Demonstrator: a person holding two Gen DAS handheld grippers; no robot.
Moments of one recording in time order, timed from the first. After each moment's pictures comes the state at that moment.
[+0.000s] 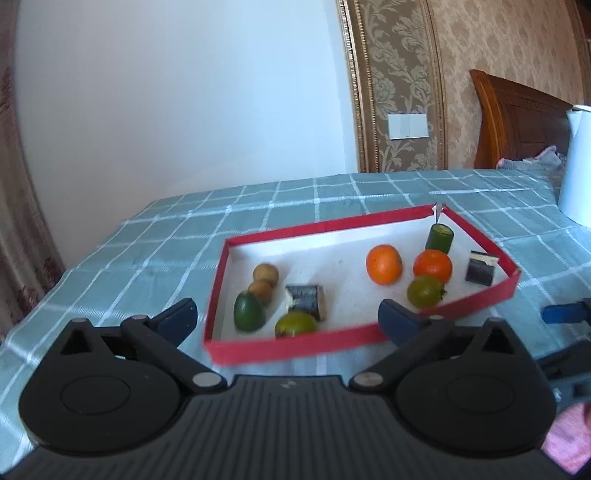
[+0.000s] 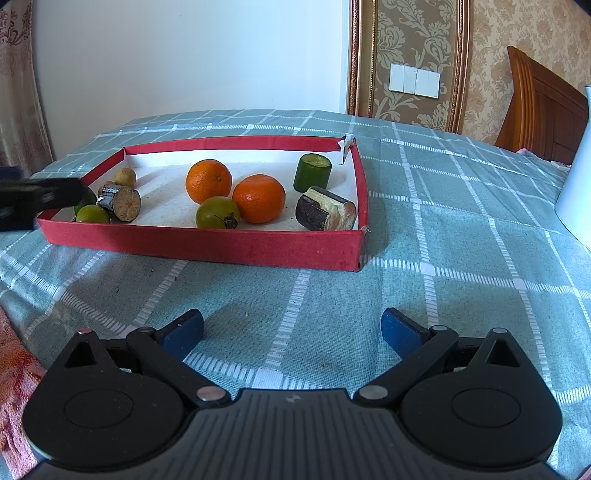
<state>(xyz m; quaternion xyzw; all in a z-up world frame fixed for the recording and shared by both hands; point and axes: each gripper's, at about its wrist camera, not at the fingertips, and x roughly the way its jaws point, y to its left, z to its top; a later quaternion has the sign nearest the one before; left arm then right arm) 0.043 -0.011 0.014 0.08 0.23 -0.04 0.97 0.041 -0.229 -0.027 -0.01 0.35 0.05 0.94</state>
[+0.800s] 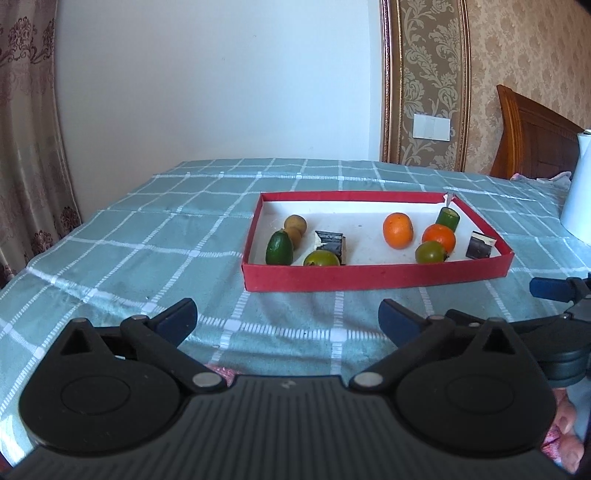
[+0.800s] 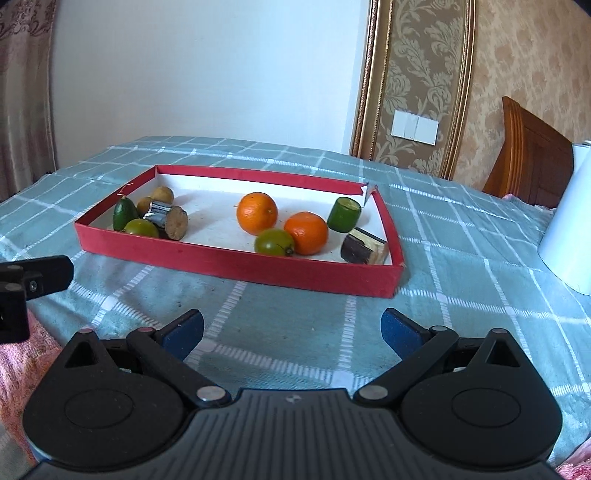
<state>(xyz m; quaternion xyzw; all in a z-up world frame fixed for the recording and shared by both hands) -0.008 0.021 0.002 0.02 0.25 -0.01 0.97 0.008 -0.165 -0.008 -0.06 0.29 0.02 0.95</state>
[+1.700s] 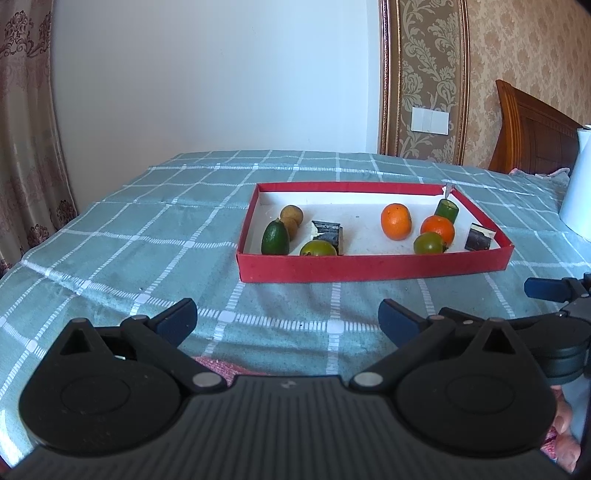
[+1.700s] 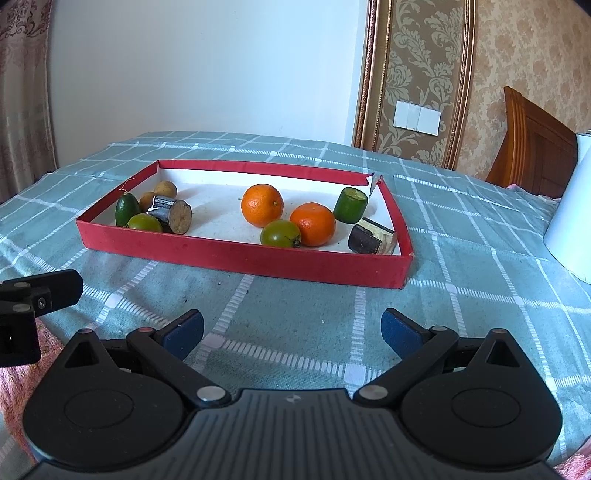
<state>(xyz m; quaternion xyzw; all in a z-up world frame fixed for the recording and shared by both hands) -0.007 0.021 -0.003 0.02 0.26 -0.02 0.97 0.012 -0.163 -0.013 -0.05 0.31 0.02 0.95</state>
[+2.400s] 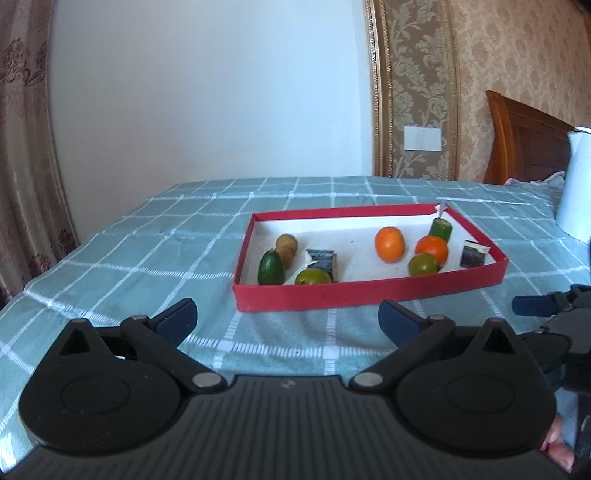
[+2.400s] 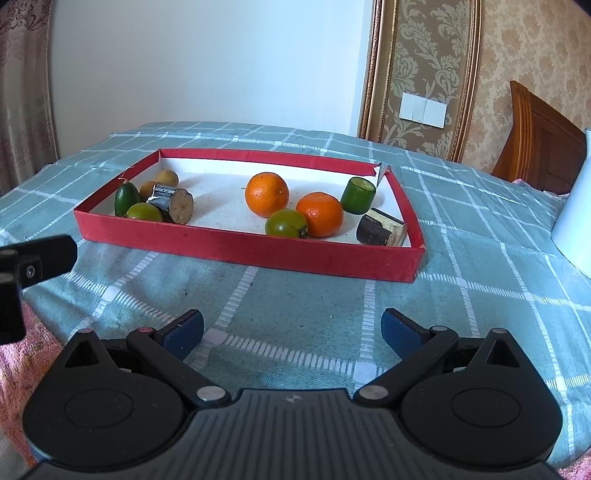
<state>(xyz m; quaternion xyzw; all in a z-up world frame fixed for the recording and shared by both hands) -0.009 0.011 0.005 0.04 0.21 -0.03 0.98 0.020 -0.159 -0.021 -0.05 0.32 0.03 0.95</state>
